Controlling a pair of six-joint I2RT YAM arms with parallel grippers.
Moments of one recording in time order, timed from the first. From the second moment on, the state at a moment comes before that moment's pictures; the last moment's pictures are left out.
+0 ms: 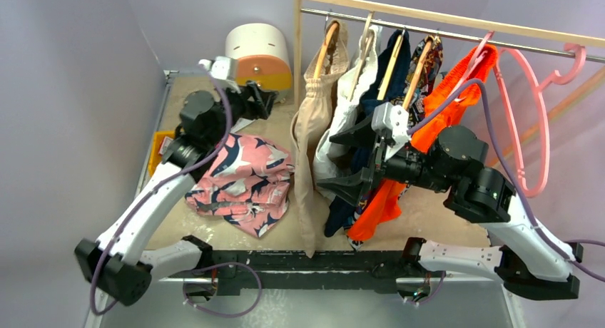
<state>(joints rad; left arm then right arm) -0.46 1.06 1.14 -0.05 0.01 -0.31 1.06 0.94 1.49 -0.55 -0.20 0.02</state>
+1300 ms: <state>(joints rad) -0.46 1.49 1.11 0.48 0.34 -0.27 1.06 0.92 1.42 -0.62 -0.12 0.07</state>
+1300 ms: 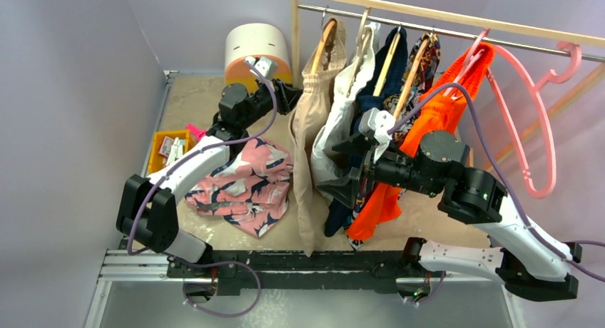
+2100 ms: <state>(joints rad) -0.48 1.35 0.98 0.49 0.09 -0.17 1.06 0.89 1.37 -0.62 -0.07 0.07</state>
